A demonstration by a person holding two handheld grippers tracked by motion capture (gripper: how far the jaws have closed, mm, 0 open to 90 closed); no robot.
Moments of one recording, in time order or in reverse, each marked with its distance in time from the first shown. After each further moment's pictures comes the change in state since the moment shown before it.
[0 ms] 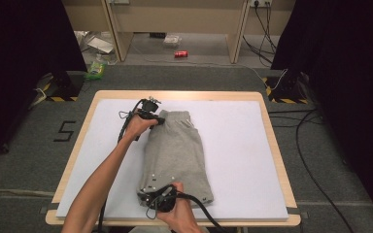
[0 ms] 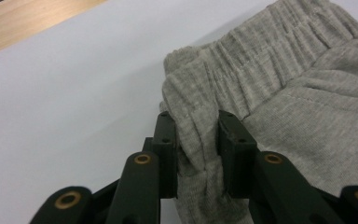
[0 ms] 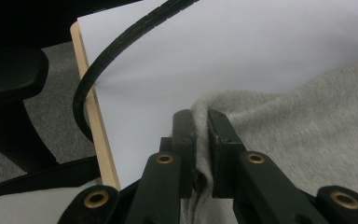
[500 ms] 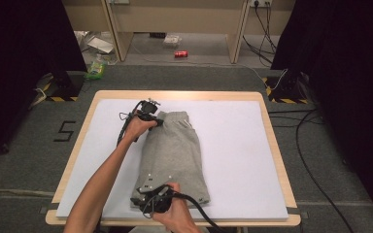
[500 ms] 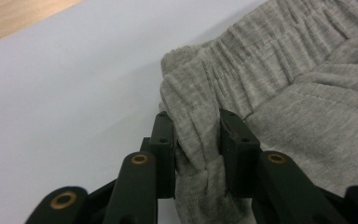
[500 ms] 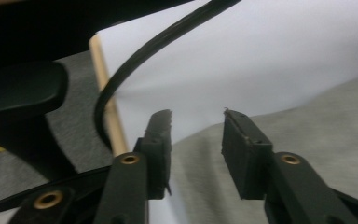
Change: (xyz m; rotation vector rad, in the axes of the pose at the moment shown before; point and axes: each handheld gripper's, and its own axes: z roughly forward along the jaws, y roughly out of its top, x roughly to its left) left arm 0.000 -0.004 0.006 0.026 0.030 0.011; right arm 0.002 0.007 0.002 -0.025 0.047 0.034
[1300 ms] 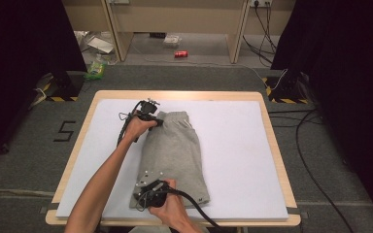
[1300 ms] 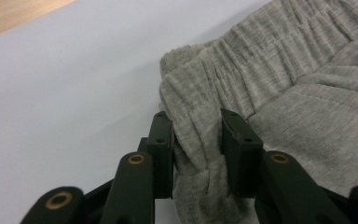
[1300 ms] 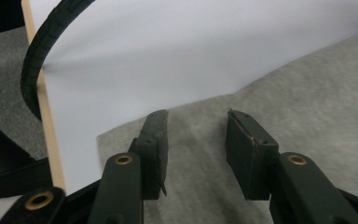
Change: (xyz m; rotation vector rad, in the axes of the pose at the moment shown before) left arm 0.001 -0.001 0.001 -0.001 -0.001 -0.019; right arm -0.013 -0.007 0.033 0.126 -0.095 -0.001
